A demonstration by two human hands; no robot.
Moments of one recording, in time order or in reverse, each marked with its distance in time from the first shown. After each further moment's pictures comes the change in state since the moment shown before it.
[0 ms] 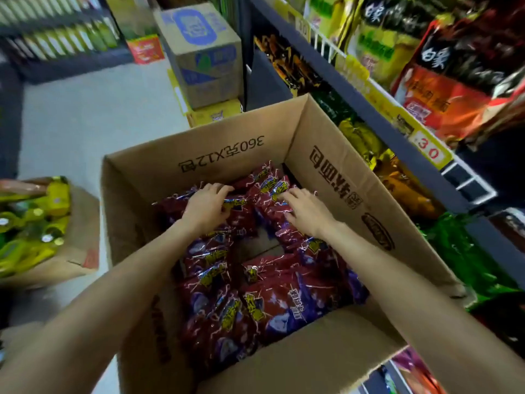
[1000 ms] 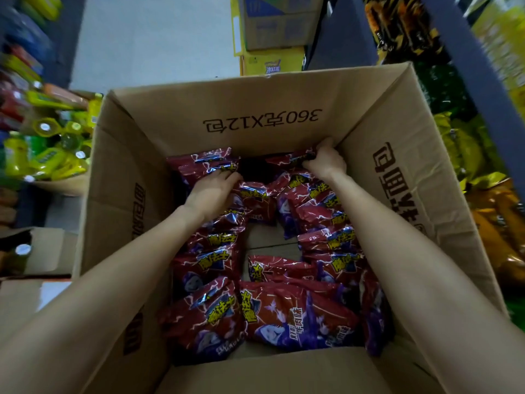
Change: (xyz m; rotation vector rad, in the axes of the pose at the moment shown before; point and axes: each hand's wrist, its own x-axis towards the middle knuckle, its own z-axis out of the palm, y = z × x) left_hand -0.005 -0.030 0.058 -0.092 -0.039 -0.211; right_hand 0.167 0.025 0.037 0.299 -0.125 0.388
